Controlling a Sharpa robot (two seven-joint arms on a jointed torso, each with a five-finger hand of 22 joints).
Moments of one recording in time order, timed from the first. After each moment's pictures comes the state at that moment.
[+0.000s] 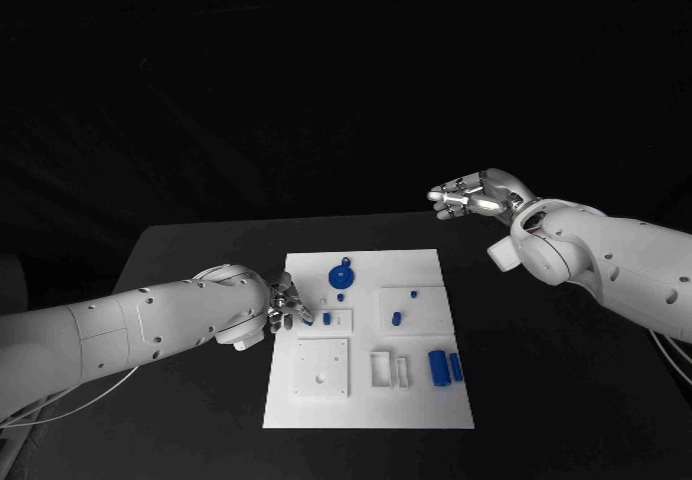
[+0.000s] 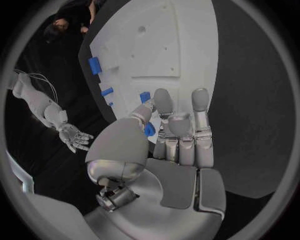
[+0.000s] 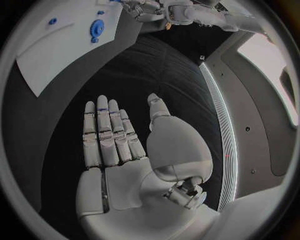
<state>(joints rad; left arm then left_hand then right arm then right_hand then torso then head) 1.24 -0.67 -0.24 1.26 -0.96 -0.12 -0.43 1.09 0.03 0.31 -0.14 0.32 1.21 0.07 0.07 0.27 1.50 -0.05 0.69 0.21 1.43 -0.13 1.20 0.60 0.02 1.33 -0.14 0.39 1.31 1.26 -0.71 0.04 1.16 -0.64 -0.22 0.17 1.20 0.02 -0.16 -0.01 0.41 0.91 0.17 0.06 0.06 1.15 0.13 0.06 0.06 1.19 0.12 0.07 0.09 0.05 0.96 0.11 0.08 0.07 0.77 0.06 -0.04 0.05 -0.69</state>
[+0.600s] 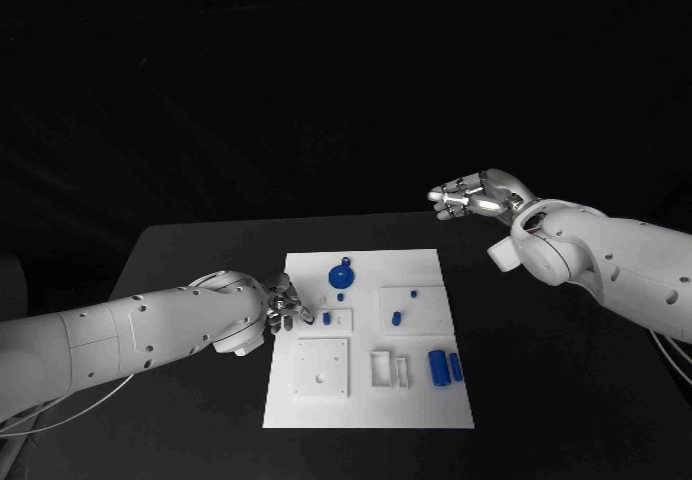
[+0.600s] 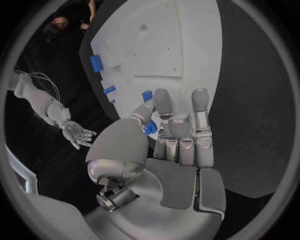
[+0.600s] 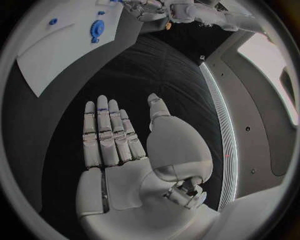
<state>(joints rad) 1.23 -0.70 -0.24 1.31 -0.96 -0.21 -0.41 1.06 0.06 0.34 -0.17 0.34 1.21 0.07 0.06 0.27 1.50 -0.05 0.70 0.21 1.42 -0.13 1.22 0.62 0.02 1.32 -0.14 0.40 1.31 1.26 -0.71 0.04 1.16 -0.64 -0.22 0.17 1.20 0.02 -0.16 -0.01 0.41 0.91 0.17 0.06 0.06 1.15 0.13 0.06 0.06 1.19 0.12 0.07 0.09 0.05 0.96 0.11 0.08 0.07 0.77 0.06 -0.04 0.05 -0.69</state>
